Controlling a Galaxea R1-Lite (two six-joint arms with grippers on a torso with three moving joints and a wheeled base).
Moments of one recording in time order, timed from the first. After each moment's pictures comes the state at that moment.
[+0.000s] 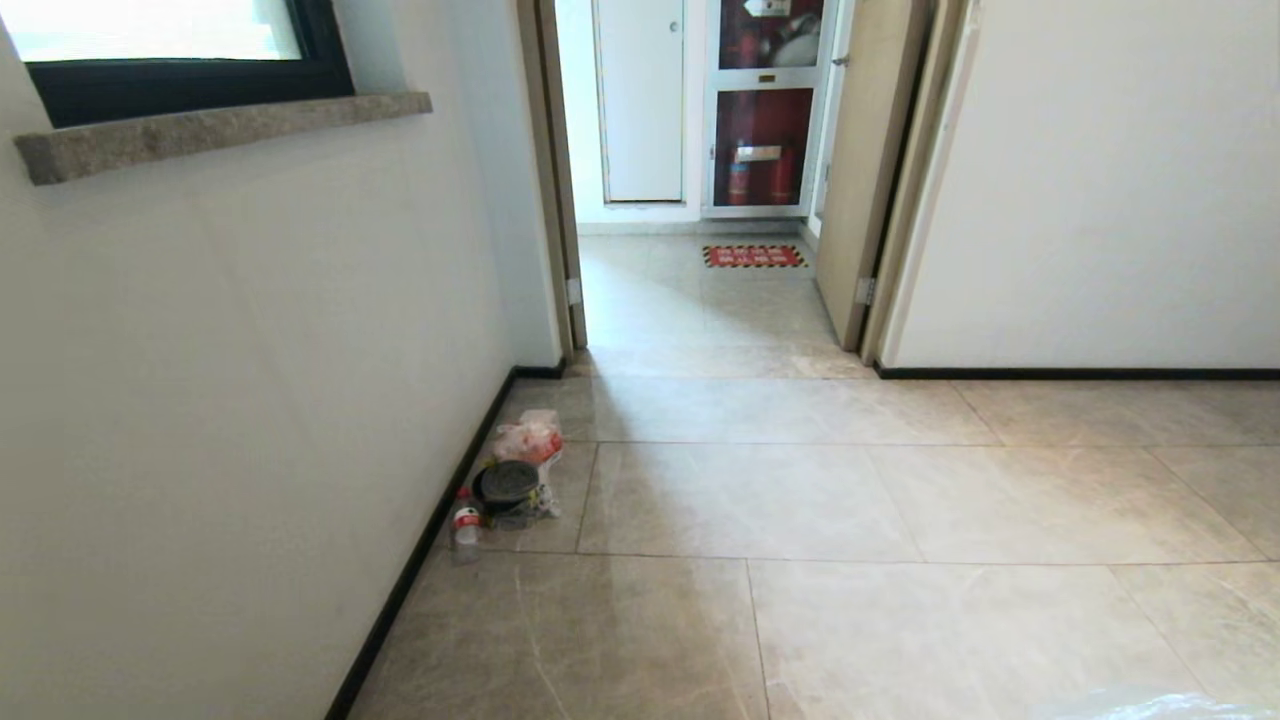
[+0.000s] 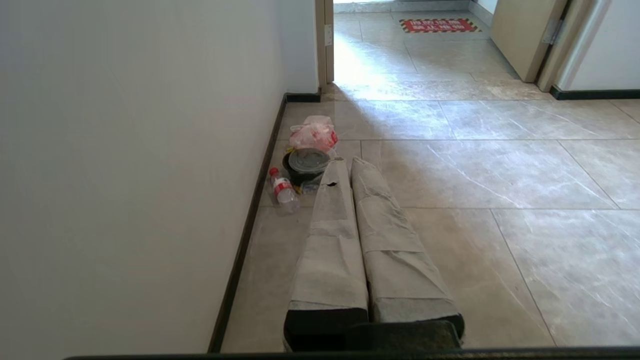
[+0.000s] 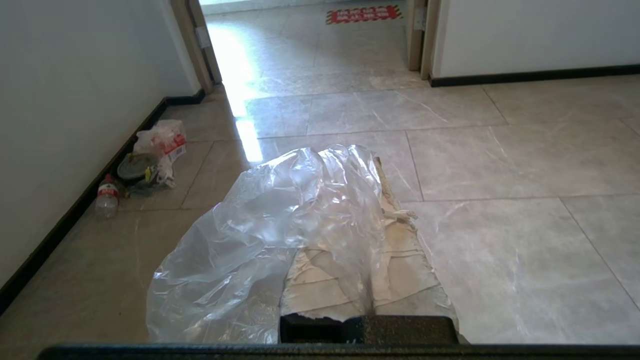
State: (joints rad) left arm 0.00 0.00 0.00 0.00 0.00 0.00; right arm -0.01 0.00 0.00 -0.01 -0.02 0.06
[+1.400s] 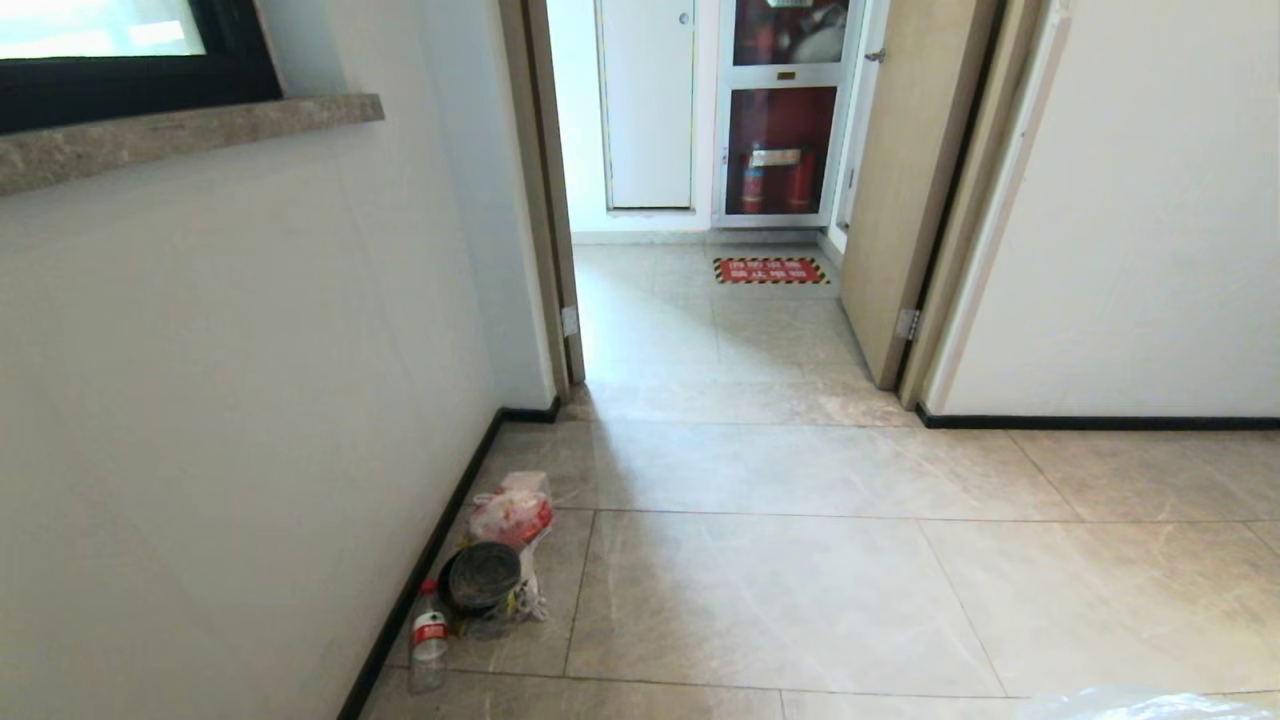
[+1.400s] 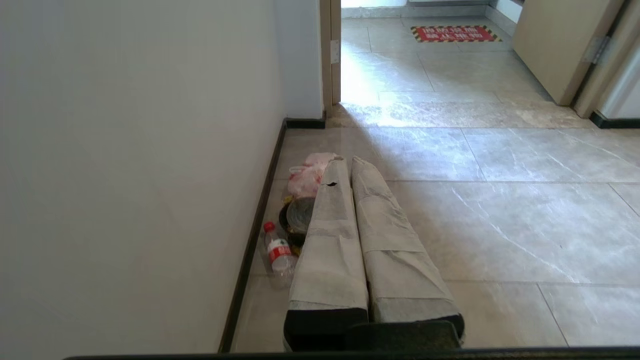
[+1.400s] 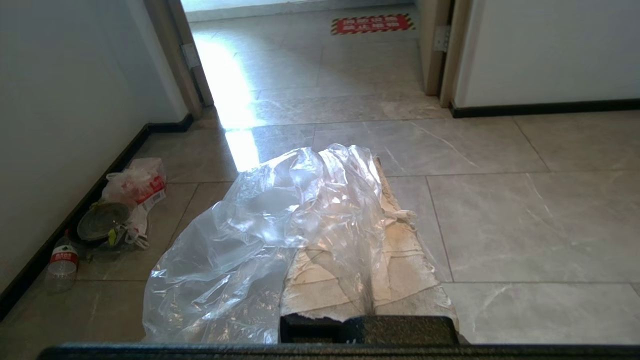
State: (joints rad) left arm 0.00 0.00 0.00 0.00 0.00 0.00; right arm -0.01 0.00 0.00 -0.01 -0.02 0.05
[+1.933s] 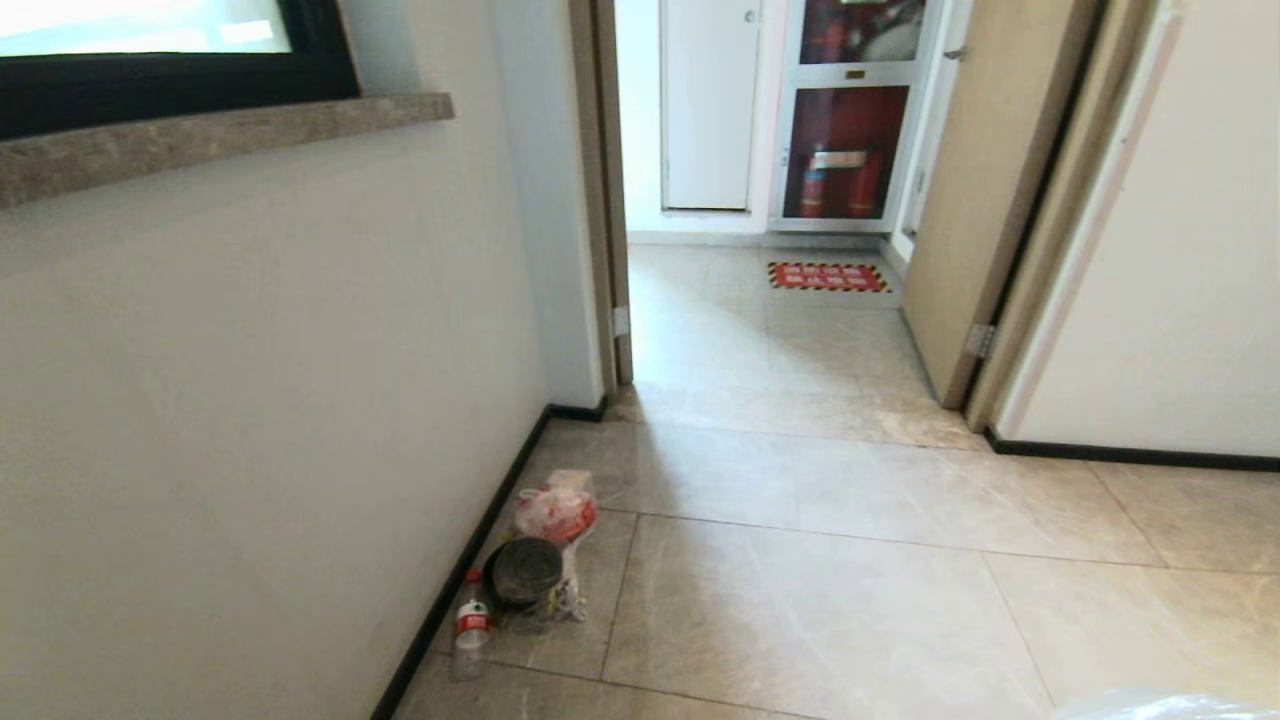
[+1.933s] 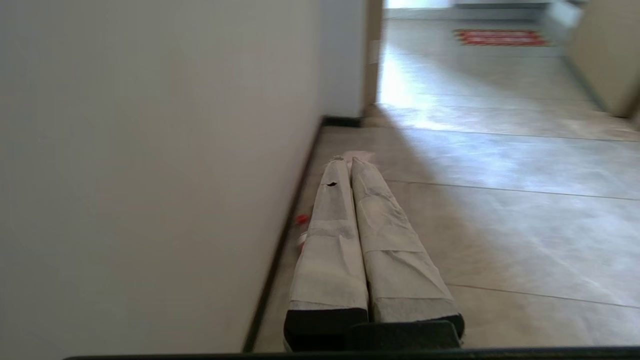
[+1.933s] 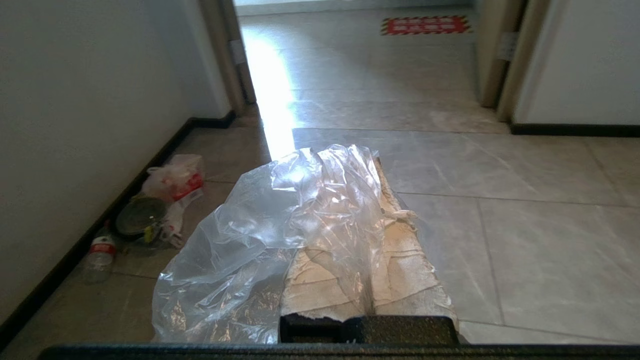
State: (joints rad) left arm 0.00 0.00 0.00 0.00 0.00 0.00; right arm -0.01 0.00 0.00 -0.01 -0.02 0.05
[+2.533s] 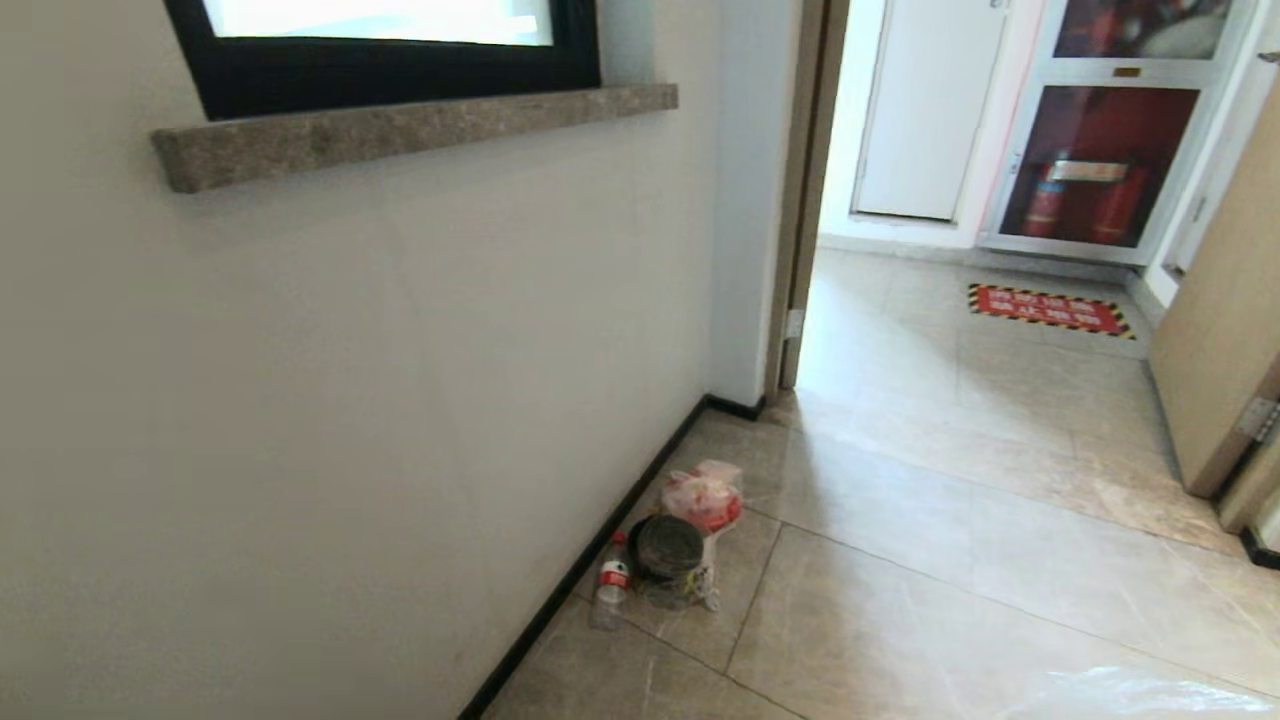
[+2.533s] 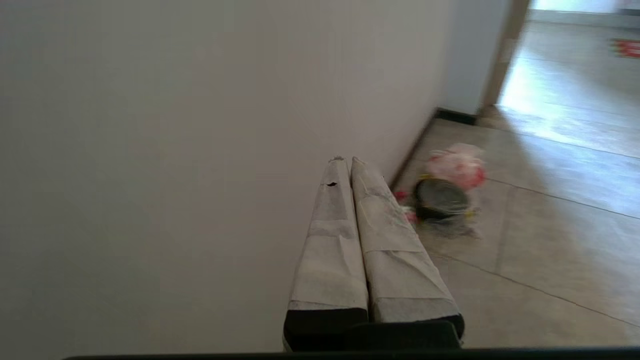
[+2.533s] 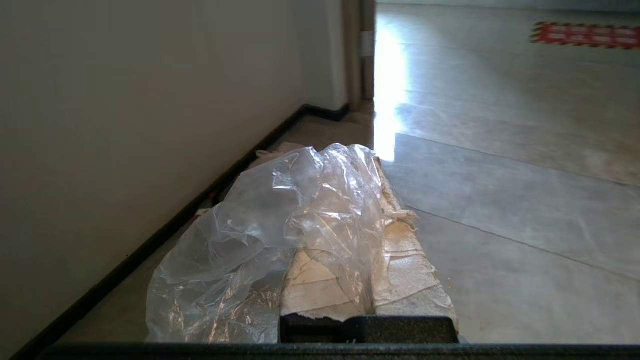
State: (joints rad) left arm 0.00 0.00 0.00 0.00 0.00 0.00; right arm -0.01 0.00 0.00 -0.01 -0.02 0.05
